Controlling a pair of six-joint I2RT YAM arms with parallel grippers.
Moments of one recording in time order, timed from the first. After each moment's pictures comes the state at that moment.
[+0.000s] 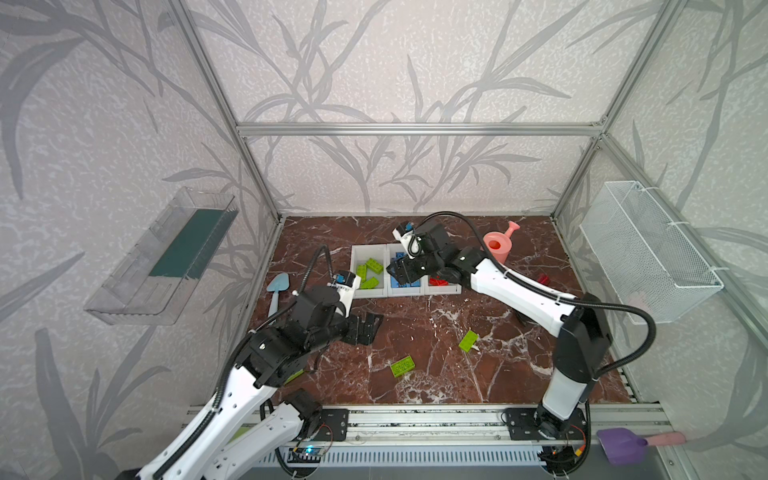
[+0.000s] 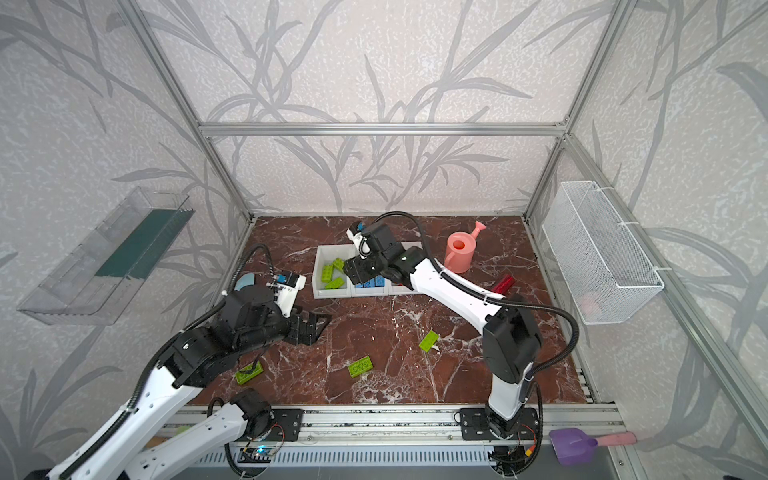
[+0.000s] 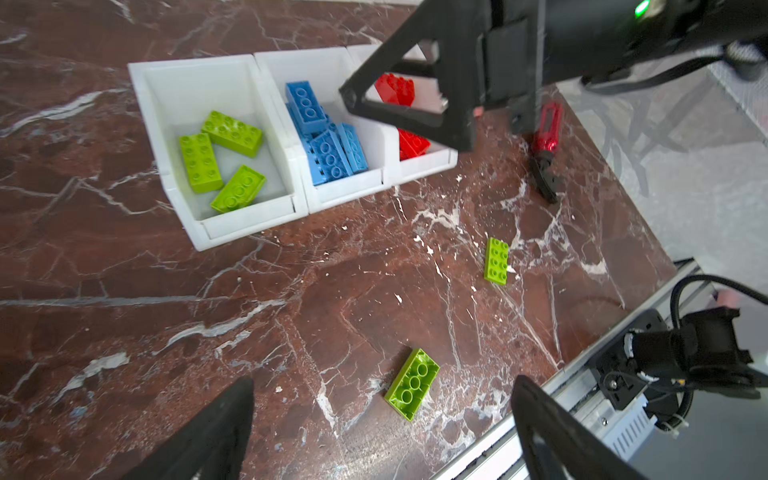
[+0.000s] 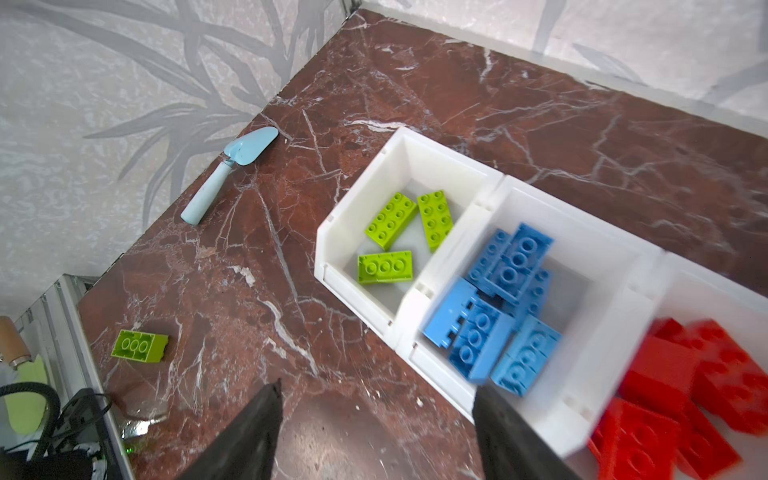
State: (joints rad) left arm -0.65 0.77 0.93 -0.86 0.03 -0.35; right arm 0.76 1.74 1.51 -0.43 -0.15 0.21
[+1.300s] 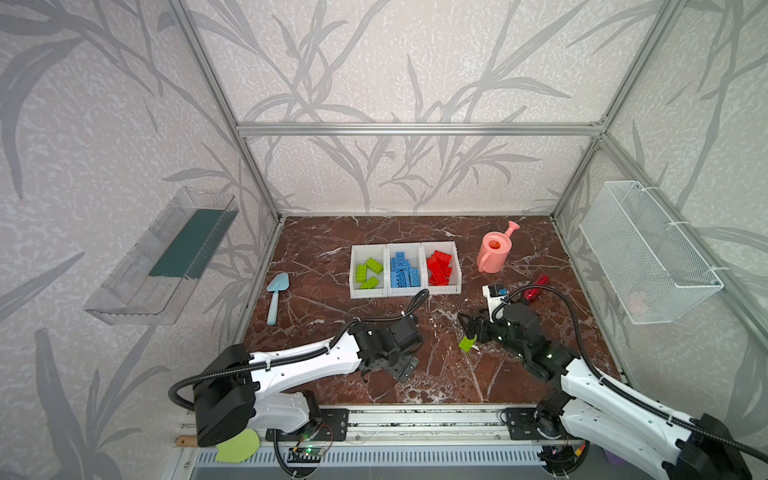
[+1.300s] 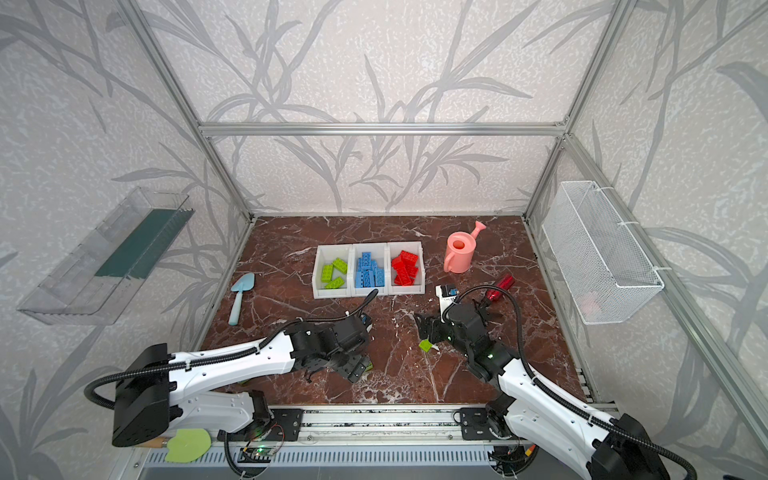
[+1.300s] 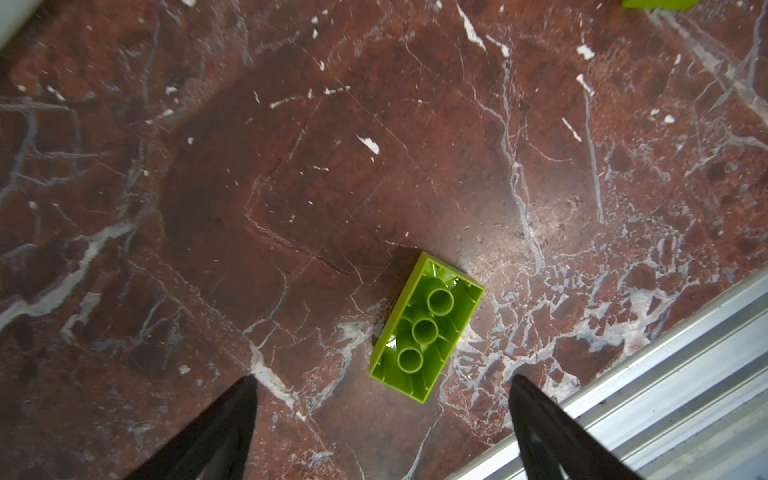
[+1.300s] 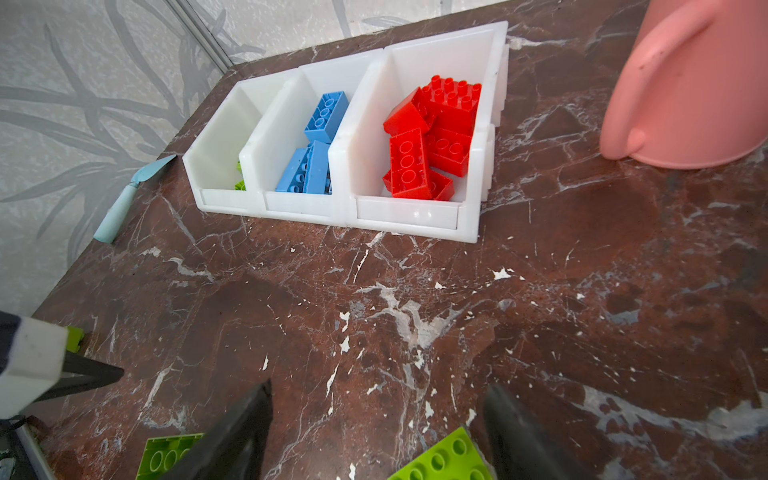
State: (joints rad) left arm -1.07 1.31 0.81 -0.75 -0.14 -0.42; right arm 0.63 0.86 0.37 -0.01 0.03 0.44
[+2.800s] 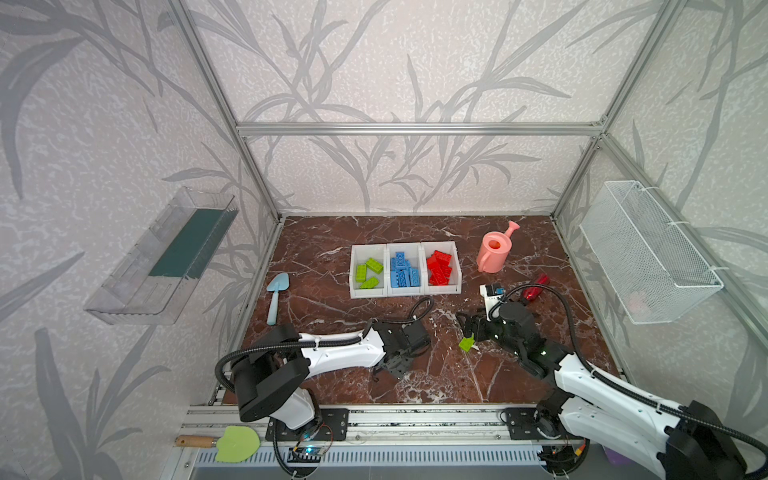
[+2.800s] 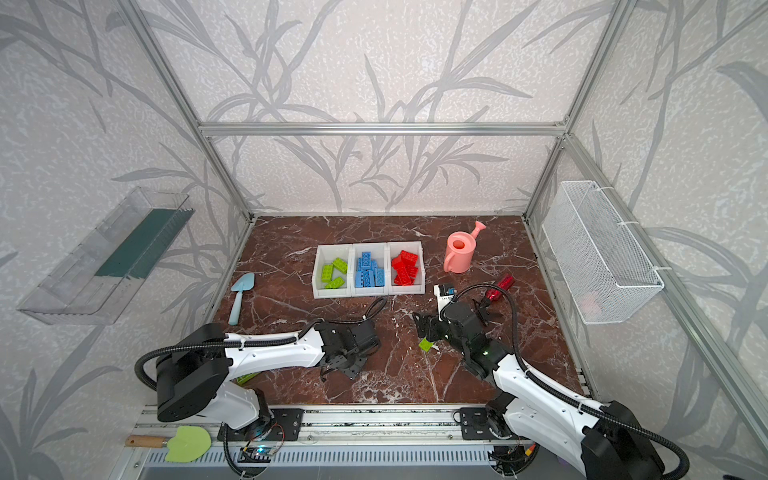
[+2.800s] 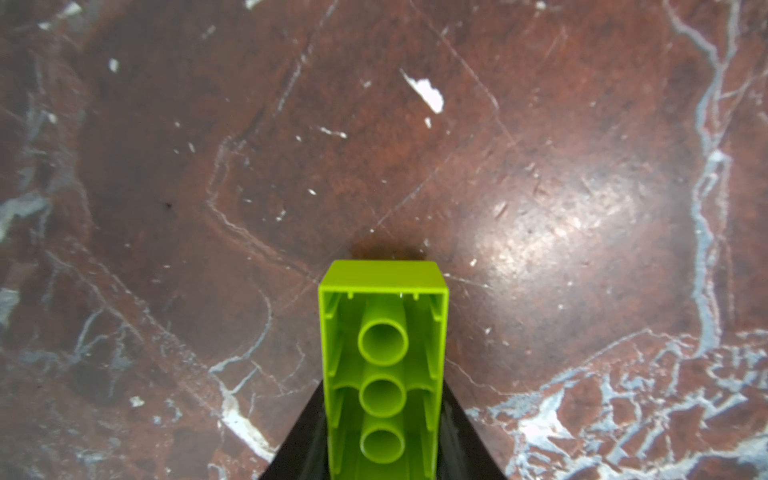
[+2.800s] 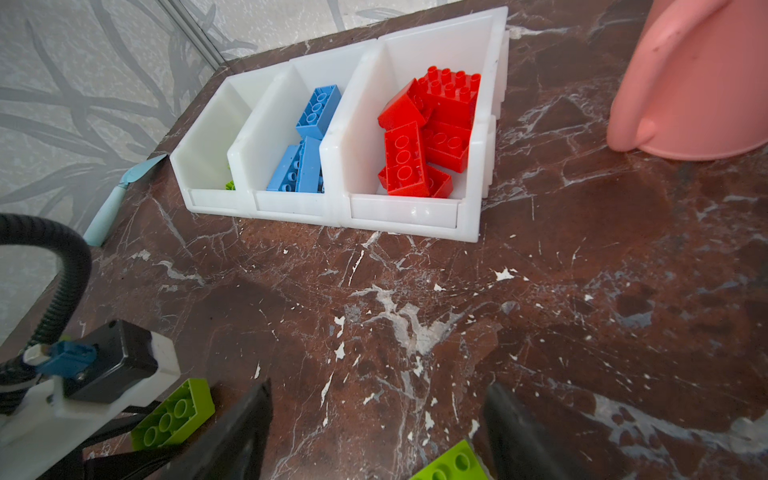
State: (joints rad) left arm -1.05 1.53 0.81 -0.70 -0.20 -0.49; right arm 0.63 0.93 0.37 0.05 0.04 0.45
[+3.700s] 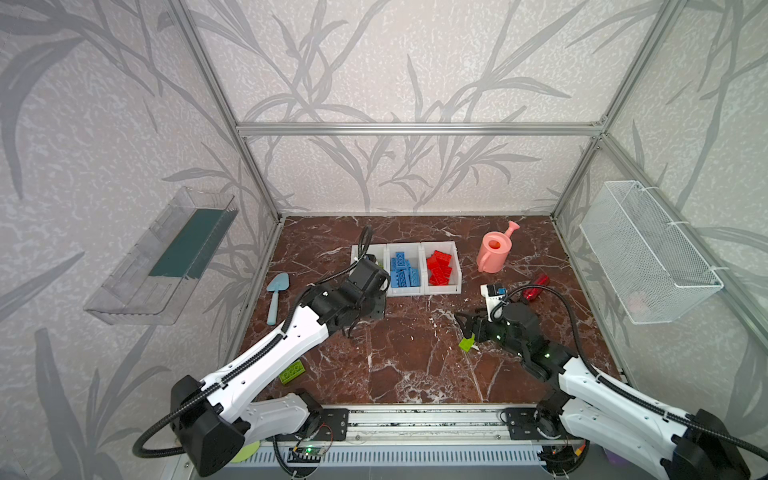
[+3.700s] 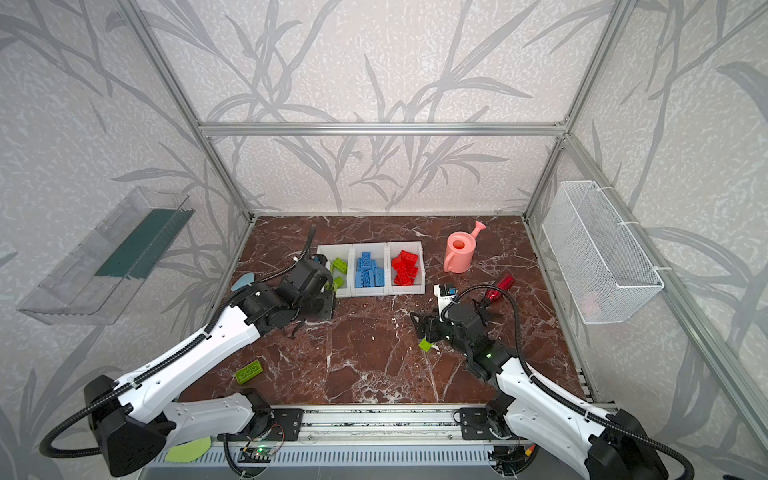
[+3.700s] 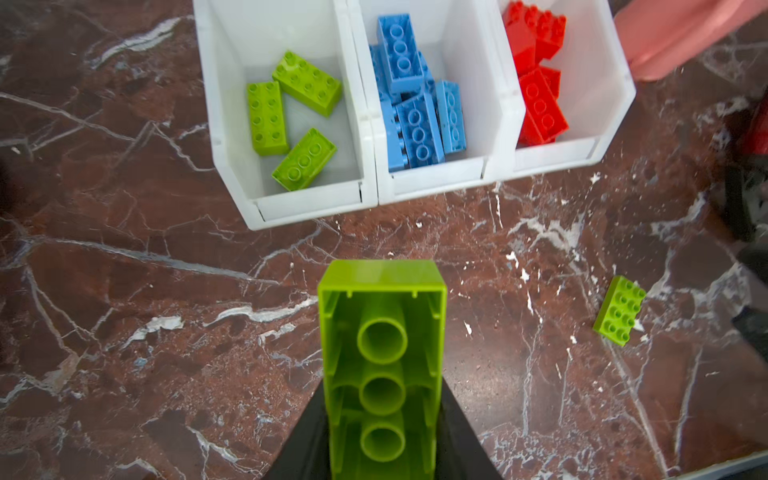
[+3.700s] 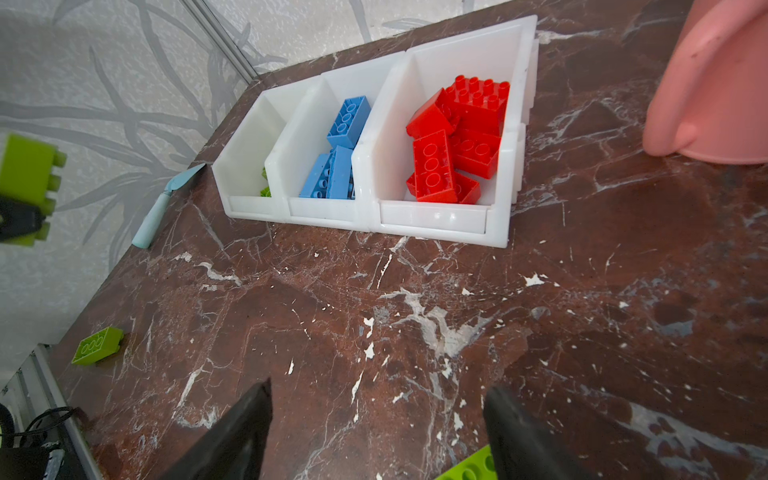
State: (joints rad) left arm -0.66 1.20 1.13 -0.91 -0.21 -0.50; right arm 0.63 0.88 0.36 0.05 -0.03 0.48
